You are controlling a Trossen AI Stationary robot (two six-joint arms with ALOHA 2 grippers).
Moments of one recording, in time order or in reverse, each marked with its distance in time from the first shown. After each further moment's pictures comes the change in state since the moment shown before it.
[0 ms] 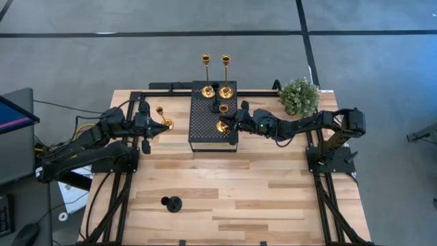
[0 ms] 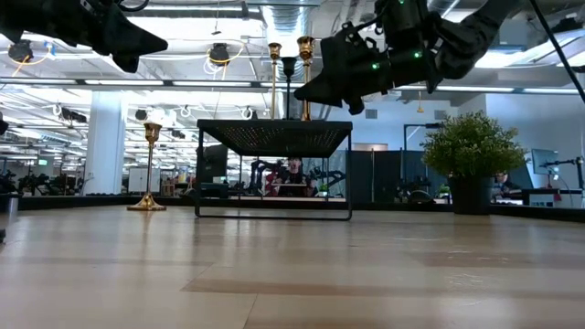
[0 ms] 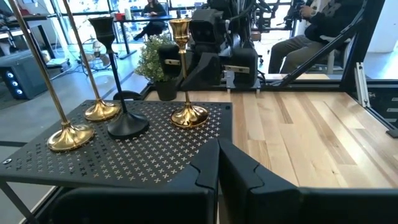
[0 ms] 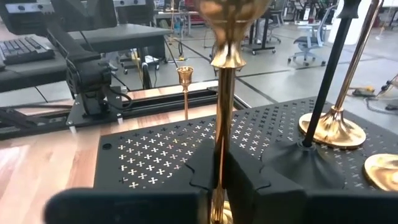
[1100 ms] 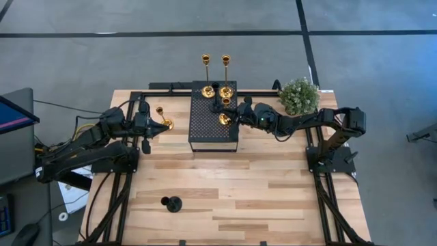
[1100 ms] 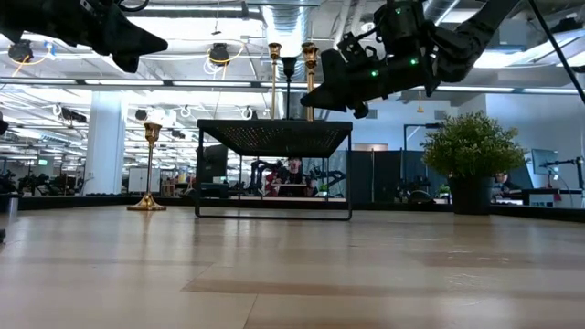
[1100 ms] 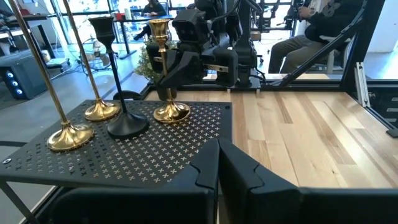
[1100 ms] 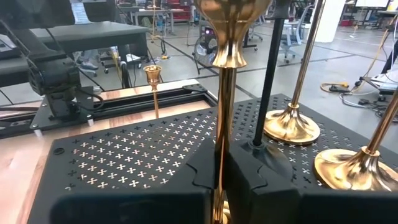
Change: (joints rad) left arm 0.000 0.000 0.000 -0.001 0.000 0.000; right arm -0.085 -0.004 0.001 -0.023 -0.002 -0.008
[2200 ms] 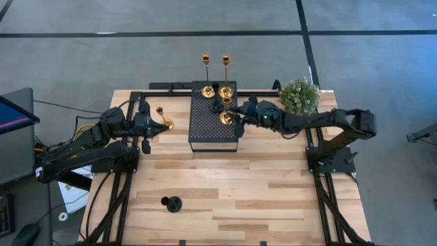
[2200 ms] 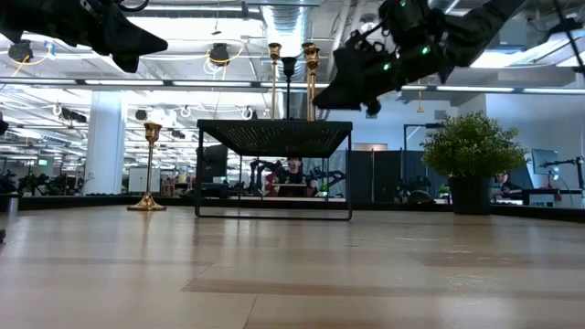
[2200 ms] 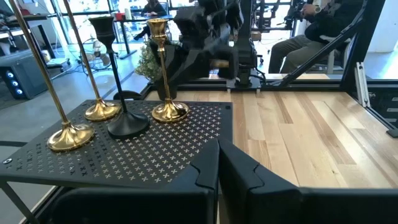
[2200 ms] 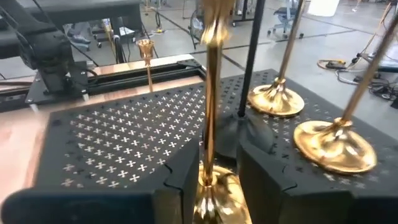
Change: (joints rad) left arm 0.000 0.000 0.000 0.000 0.000 0.000; right arm 0.000 -0.117 -0.003 -0.221 0.003 0.001
